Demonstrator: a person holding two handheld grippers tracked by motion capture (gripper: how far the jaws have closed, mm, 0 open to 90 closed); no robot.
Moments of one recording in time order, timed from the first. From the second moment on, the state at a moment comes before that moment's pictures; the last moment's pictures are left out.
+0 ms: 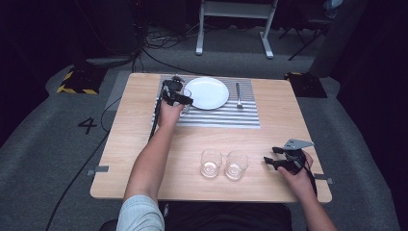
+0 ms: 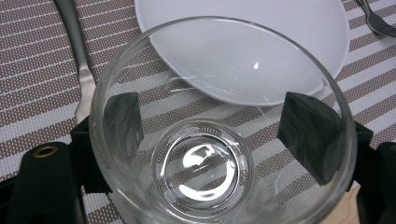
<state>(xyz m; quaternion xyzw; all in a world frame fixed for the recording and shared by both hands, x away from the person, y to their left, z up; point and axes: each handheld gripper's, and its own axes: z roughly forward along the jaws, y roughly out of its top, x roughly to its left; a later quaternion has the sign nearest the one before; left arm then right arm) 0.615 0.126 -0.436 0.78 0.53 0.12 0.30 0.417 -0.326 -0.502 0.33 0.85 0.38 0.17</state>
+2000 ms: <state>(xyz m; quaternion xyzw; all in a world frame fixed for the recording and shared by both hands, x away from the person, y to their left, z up) 0.546 0.104 -0.373 0.81 0.46 0.18 0.30 0.417 -0.326 -0.502 0.33 0.85 0.39 0.16</state>
